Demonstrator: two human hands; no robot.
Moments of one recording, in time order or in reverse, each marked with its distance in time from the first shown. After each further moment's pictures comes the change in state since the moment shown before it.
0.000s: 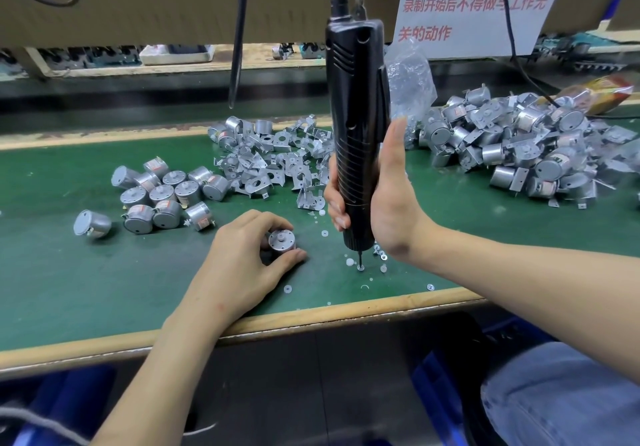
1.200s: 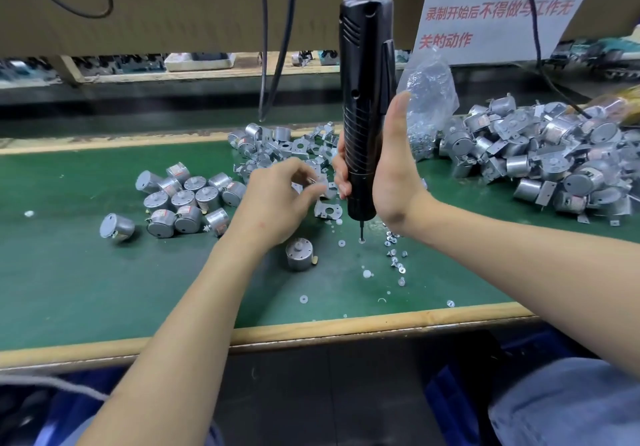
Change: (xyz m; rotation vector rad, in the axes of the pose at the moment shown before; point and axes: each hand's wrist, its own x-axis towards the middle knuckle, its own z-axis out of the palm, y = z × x) left_hand 0.085 -0.001 0.002 -0.075 0.042 -0.192; right_hand 0.046 -0.004 0.000 -0.042 0.066 -0.143
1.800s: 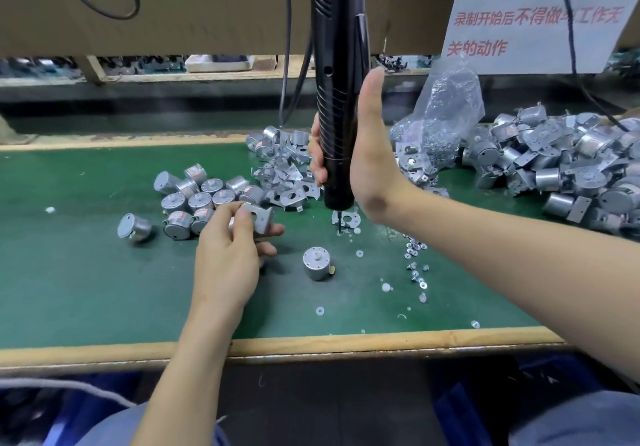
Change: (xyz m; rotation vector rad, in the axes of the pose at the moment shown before) left_hand -0.071 -0.027 -0.018 -0.582 0.330 -0.404; right_hand 0.027 -0.005 0.038 -0.016 -0.060 0.046
